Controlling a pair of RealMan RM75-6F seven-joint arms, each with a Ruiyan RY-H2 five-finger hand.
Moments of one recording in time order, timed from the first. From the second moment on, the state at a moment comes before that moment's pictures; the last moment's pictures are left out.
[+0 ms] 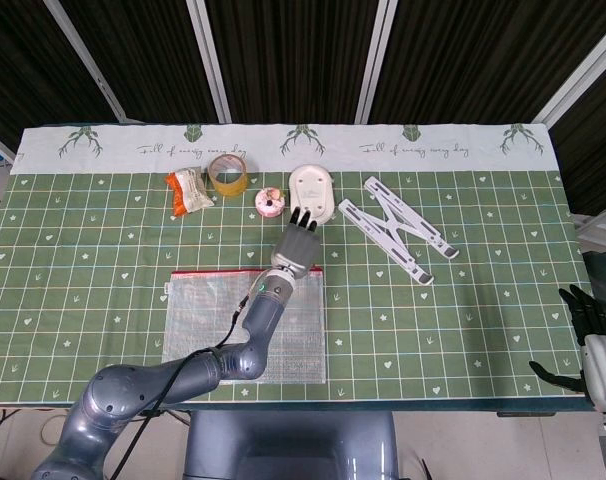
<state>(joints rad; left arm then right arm) -1.35 -2.05 -0.38 -0.86 0.51 0.79 1.02 0.03 -1.04 0.08 -1.70 -1.44 1.47 0.16</state>
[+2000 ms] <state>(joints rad) -1.50 -1.64 -0.49 -1.62 0.31 1.15 1.02 0.78 -1.27 0.49 -2.17 -0.08 1.28 -0.03</state>
